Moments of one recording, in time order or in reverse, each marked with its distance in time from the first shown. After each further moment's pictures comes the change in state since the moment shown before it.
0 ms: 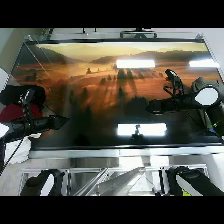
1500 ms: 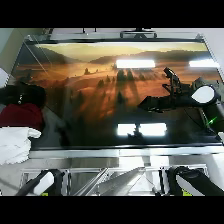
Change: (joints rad) left arm 0.291 -0.432 0.446 0.352 0.464 -0.058; right arm 0.000 -0.050 0.000 0.078 -0.055 0.003
